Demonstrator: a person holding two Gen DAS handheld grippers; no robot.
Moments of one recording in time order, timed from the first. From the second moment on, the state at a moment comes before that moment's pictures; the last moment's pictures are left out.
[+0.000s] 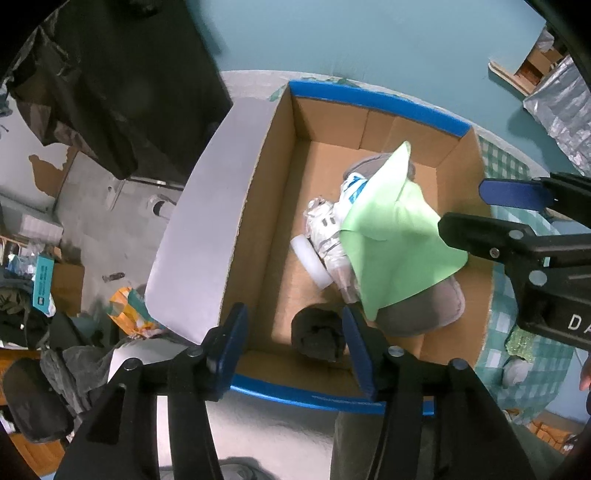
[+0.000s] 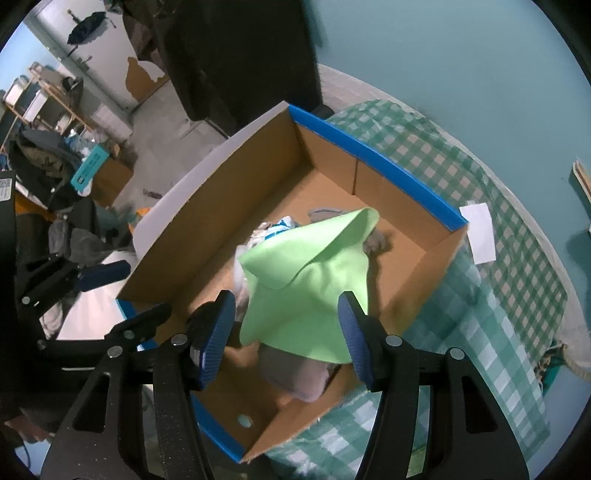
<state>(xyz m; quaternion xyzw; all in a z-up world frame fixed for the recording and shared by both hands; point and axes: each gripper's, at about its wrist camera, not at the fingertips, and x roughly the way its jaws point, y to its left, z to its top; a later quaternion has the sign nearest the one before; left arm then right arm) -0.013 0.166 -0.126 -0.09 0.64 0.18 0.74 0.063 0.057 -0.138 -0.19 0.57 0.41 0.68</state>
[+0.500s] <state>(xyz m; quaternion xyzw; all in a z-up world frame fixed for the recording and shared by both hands) -0.013 0.134 -0.102 -0.09 0.62 0.15 0.76 0.061 0.008 -0.112 -0.17 0.56 0.40 0.70</state>
